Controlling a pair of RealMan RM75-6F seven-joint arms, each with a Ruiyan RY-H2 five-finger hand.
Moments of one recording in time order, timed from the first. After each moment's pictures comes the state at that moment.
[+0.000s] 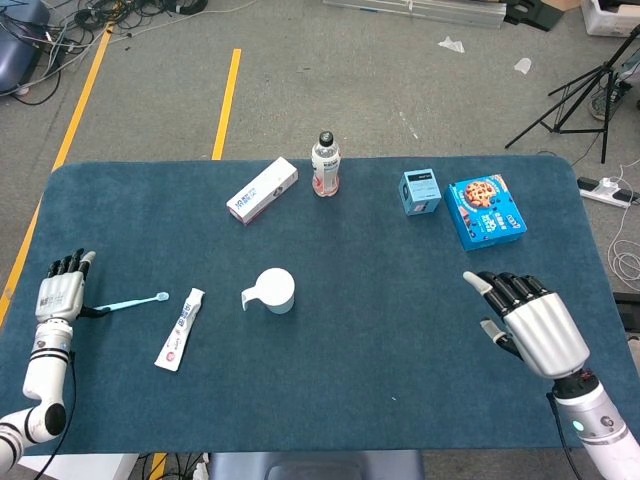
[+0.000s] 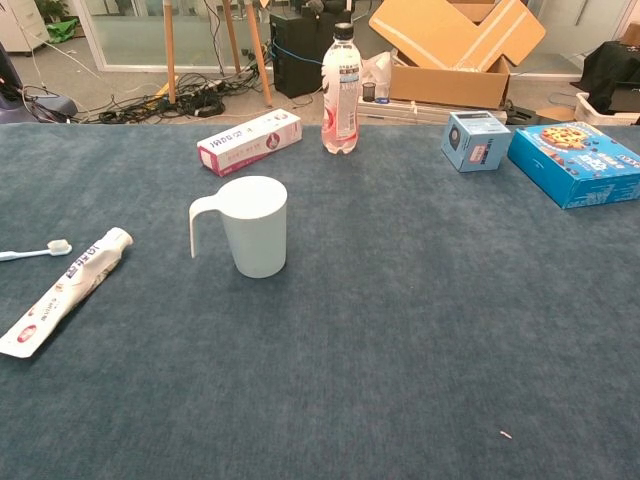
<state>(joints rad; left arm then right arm) -0.48 -1.51 -0.20 -0.91 1.03 0.86 0.07 0.24 -1.04 0.08 -1.72 -1.79 1.53 -0.27</state>
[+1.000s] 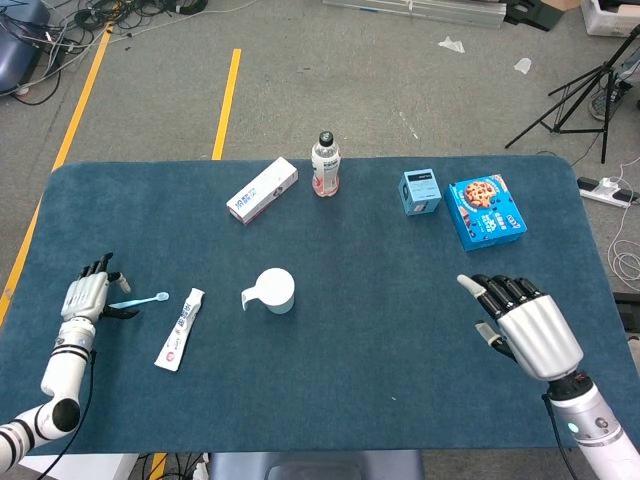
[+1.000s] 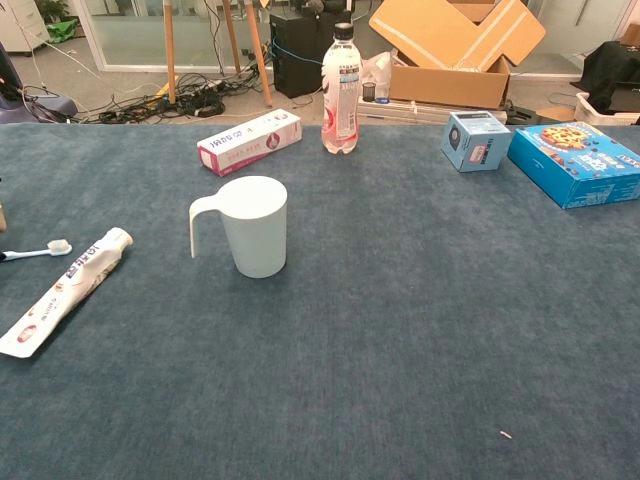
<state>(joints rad) -0.52 -1.44 -0.22 -1.15 0.87 0.81 0.11 0.24 -1.04 0.08 -1.74 -1.80 1.52 -0.29</state>
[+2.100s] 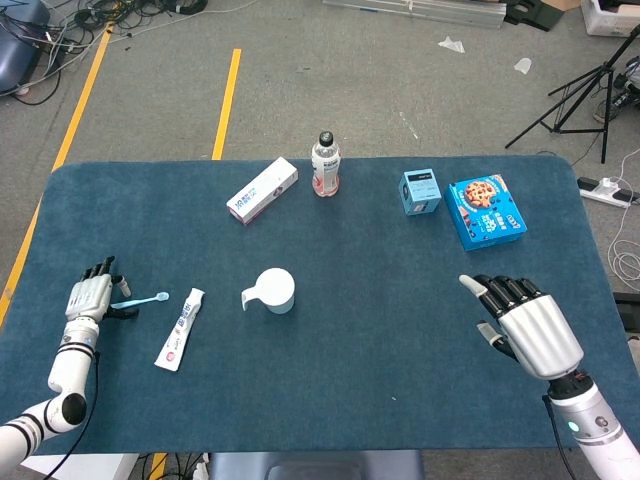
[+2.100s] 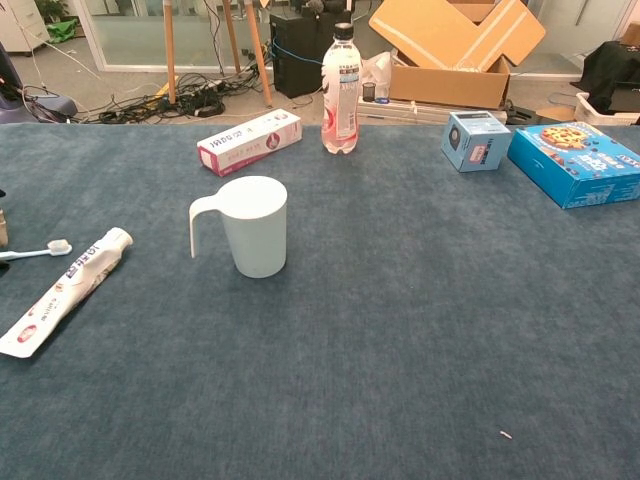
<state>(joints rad) -0.55 -1.51 -0.20 -1.01 0.86 0.75 0.13 0.24 -1.05 0.08 -1.73 -1.78 1.51 -0.28</state>
